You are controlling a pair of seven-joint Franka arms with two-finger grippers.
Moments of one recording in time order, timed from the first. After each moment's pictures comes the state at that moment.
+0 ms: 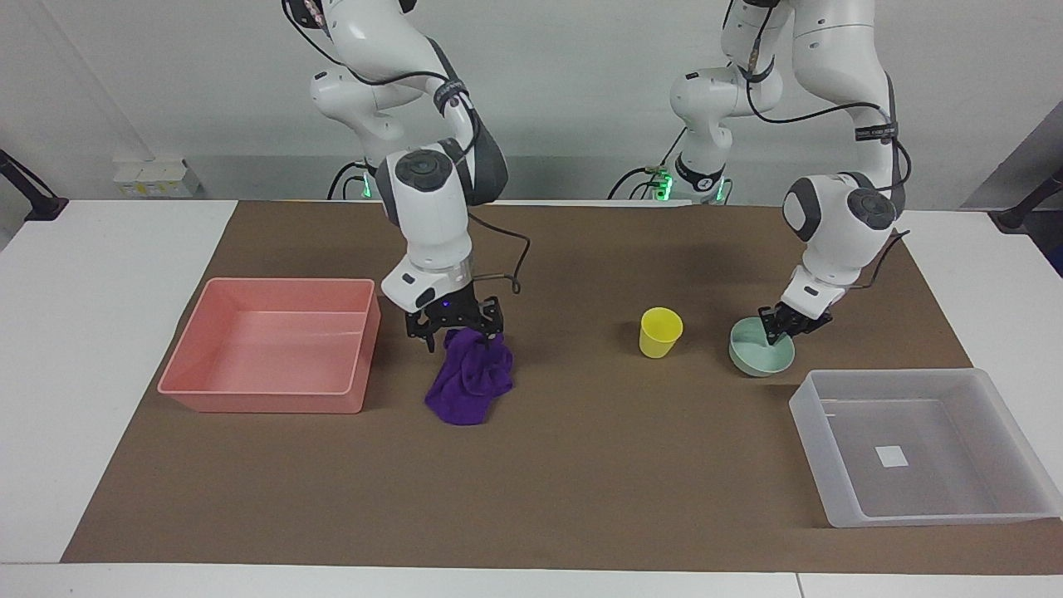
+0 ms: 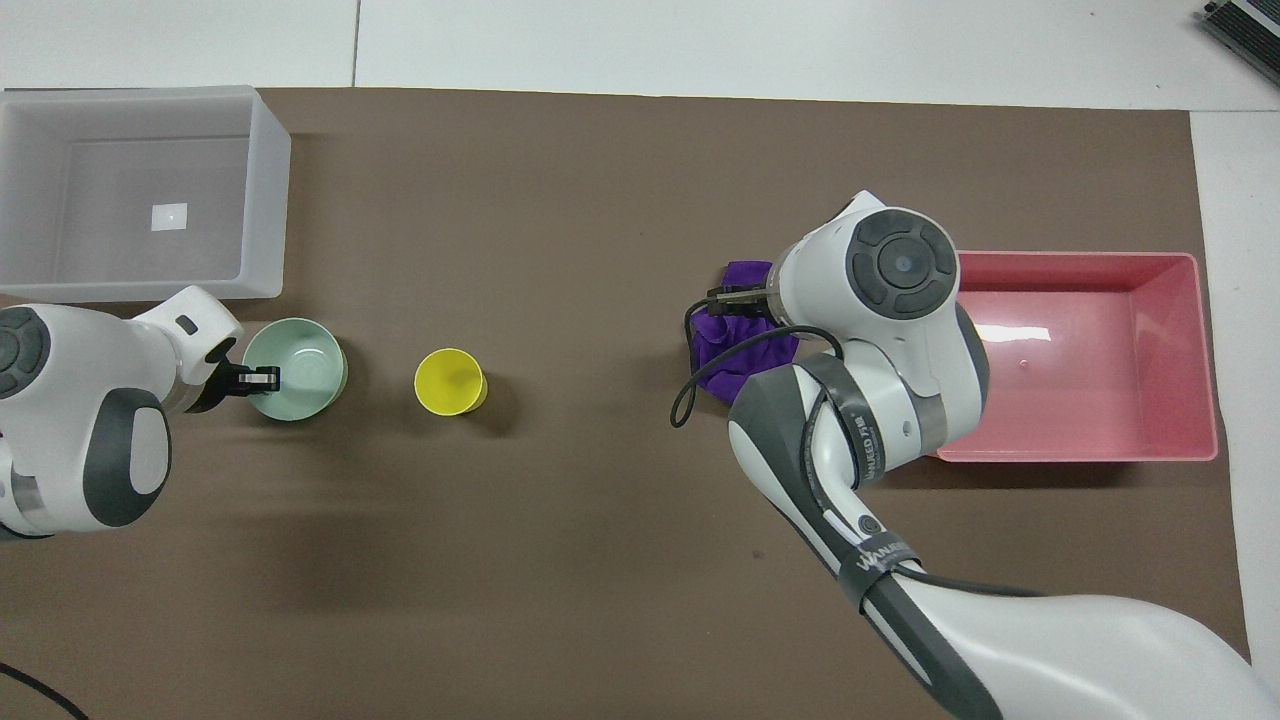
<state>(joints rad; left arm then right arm) 0.08 0.10 -0.08 -2.26 -0.02 2.44 0.05 0.42 0.33 -0.05 -1.82 -0.02 2.30 0.36</state>
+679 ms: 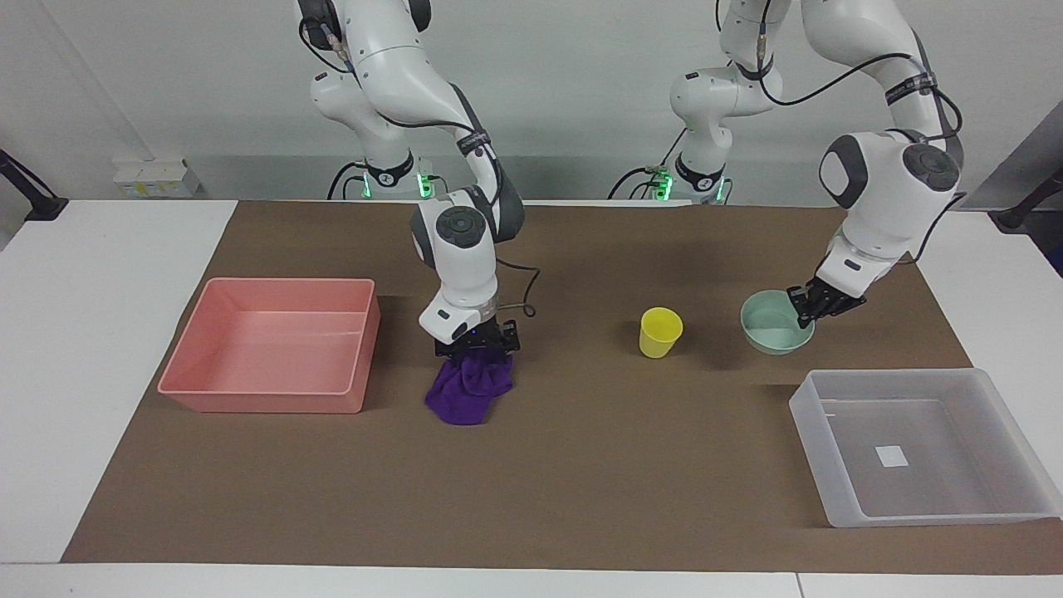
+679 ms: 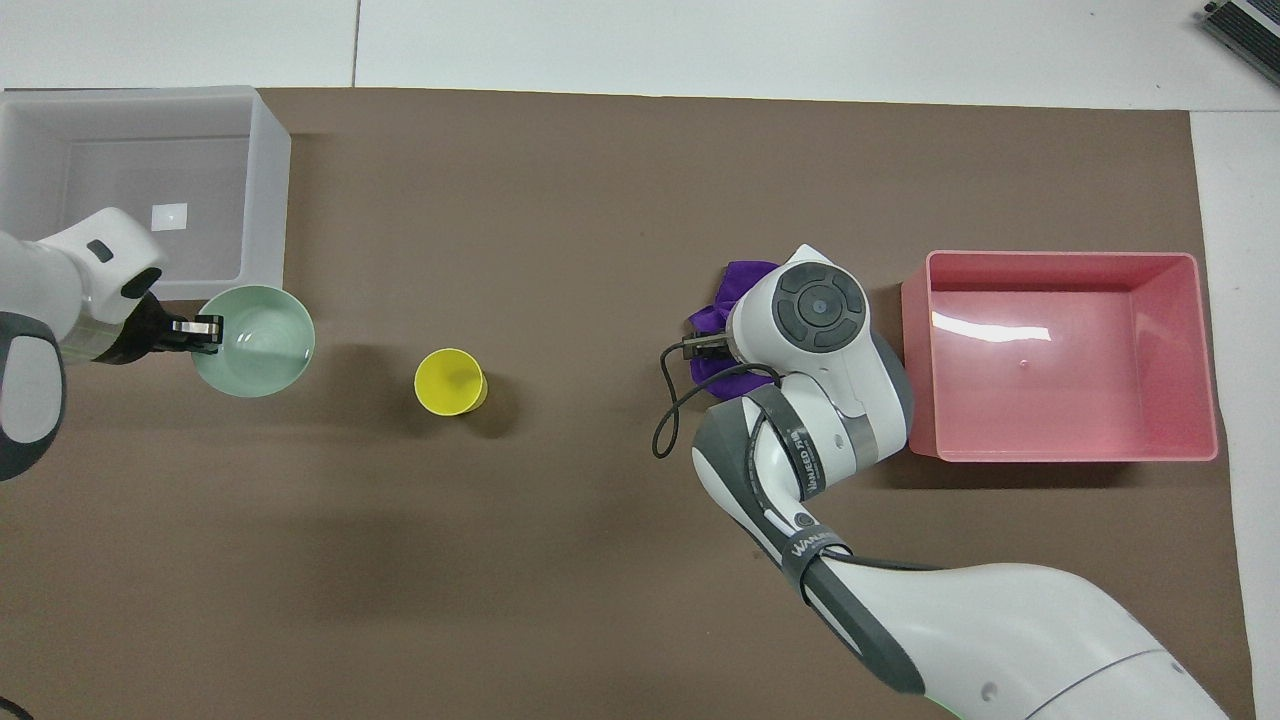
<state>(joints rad) 0.08 0.06 -0.08 -1.98 -0.03 2.09 0.06 0.46 0.40 -0.05 -1.89 -0.02 2.37 0.36</state>
